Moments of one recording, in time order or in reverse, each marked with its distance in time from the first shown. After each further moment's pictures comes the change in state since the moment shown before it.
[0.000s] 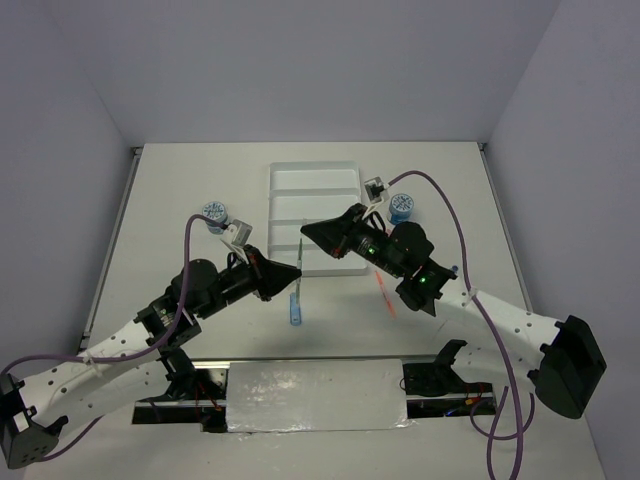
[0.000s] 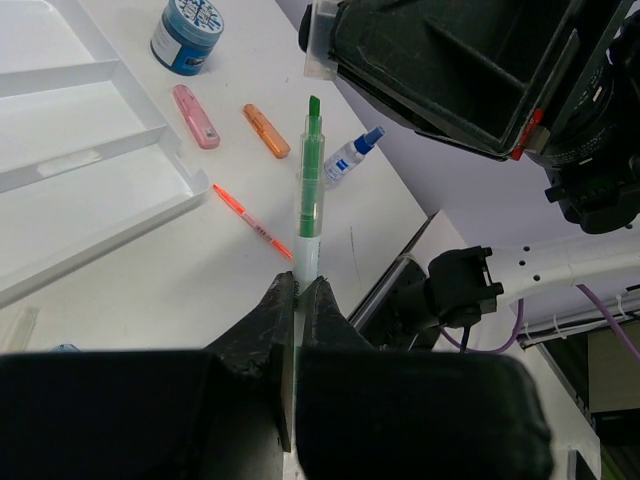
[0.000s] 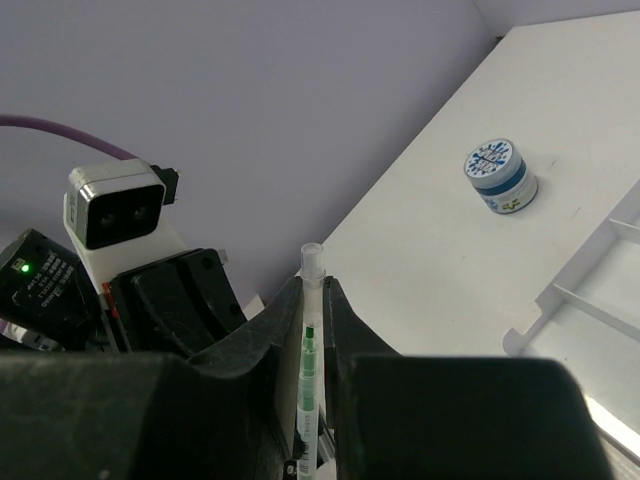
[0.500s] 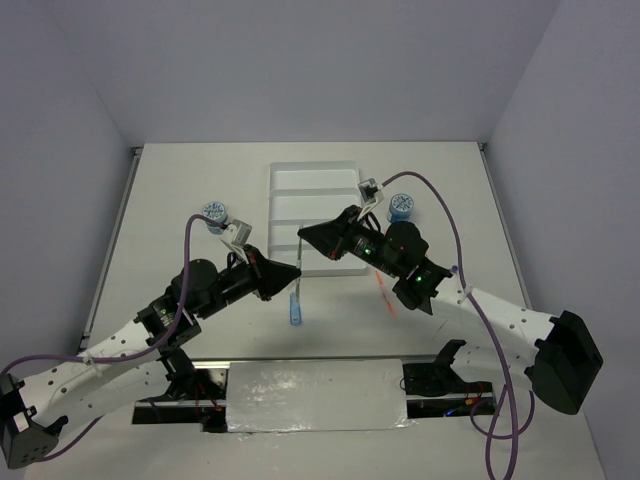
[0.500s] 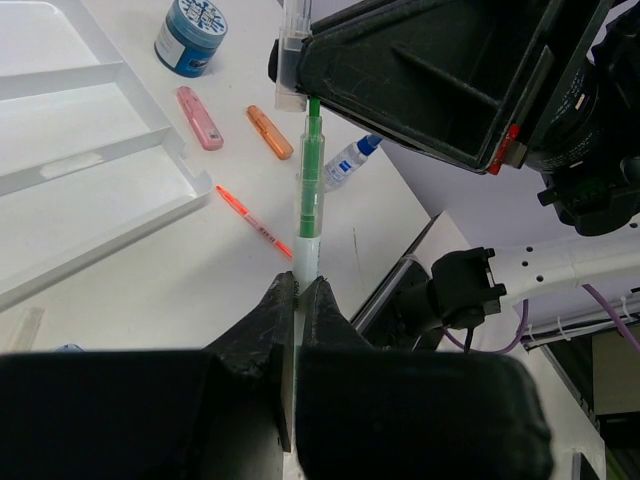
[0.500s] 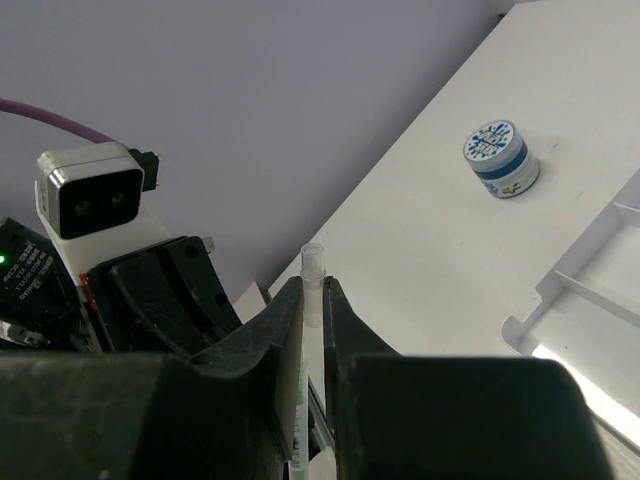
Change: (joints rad) left arm 0.000 0.000 0.000 -0.001 -0.008 0.006; right arm 0.003 0.032 0.000 0.000 -0.018 -0.002
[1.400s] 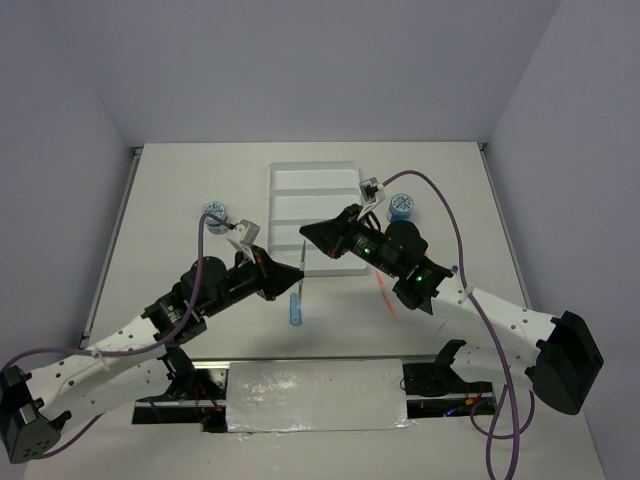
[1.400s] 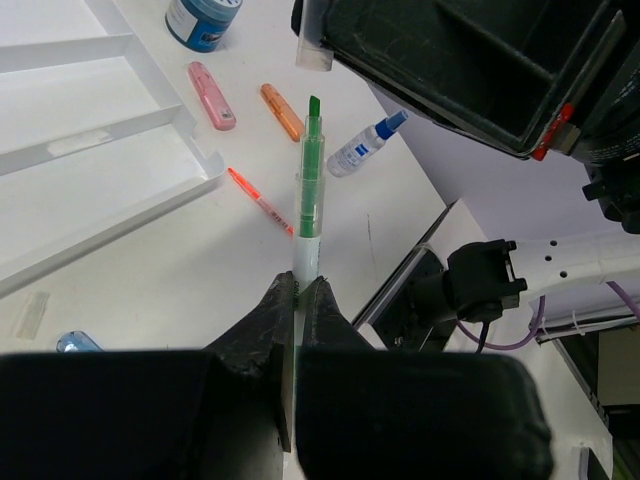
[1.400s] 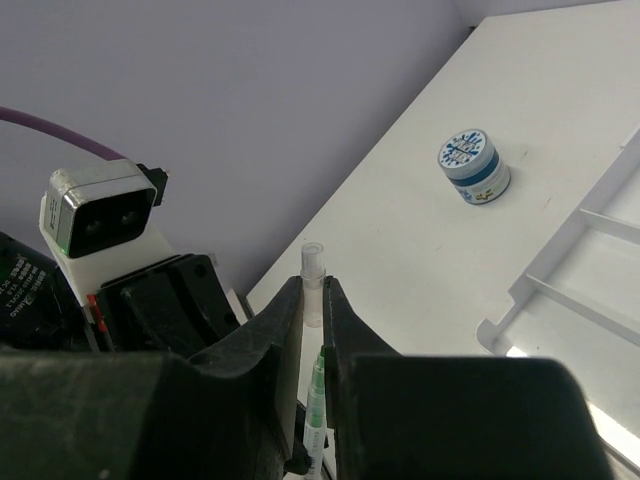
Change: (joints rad) left arm 0.000 0.053 0.000 0.000 0.004 -0.001; right arm 0.005 -0.004 0.012 -0.032 0.049 -0.042
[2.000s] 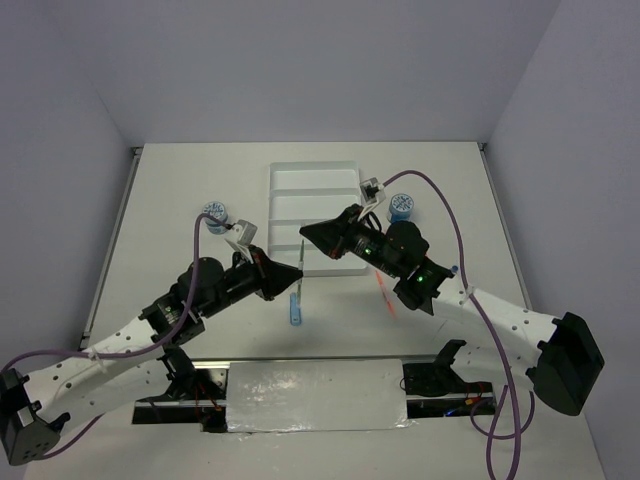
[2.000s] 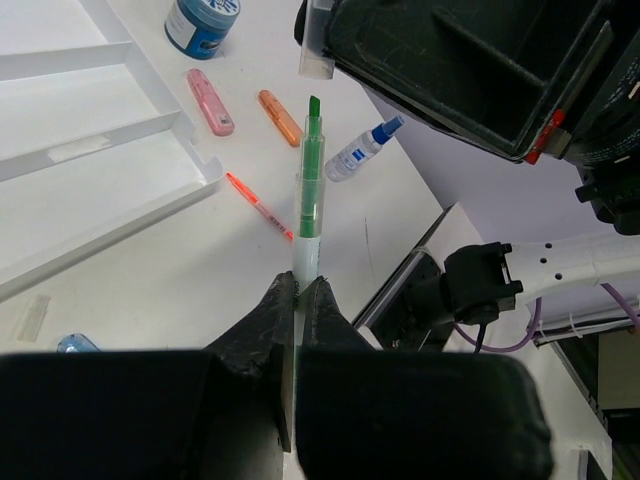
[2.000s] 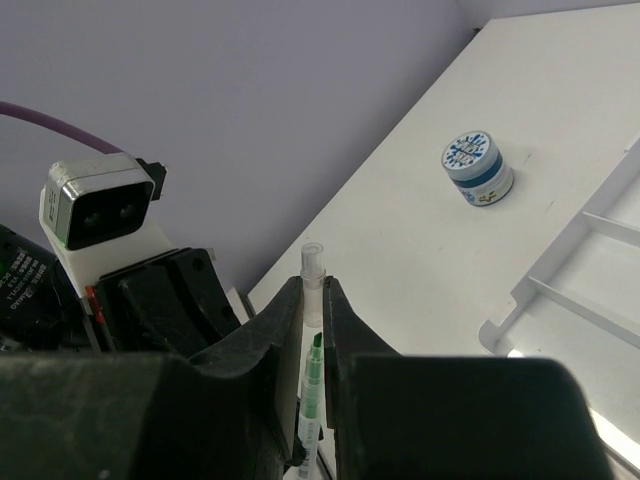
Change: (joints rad) left arm 0.000 -0.012 0.000 -0.003 -0.003 0.000; right arm 0.000 -0.006 -0.001 0.001 -0.006 -0.007
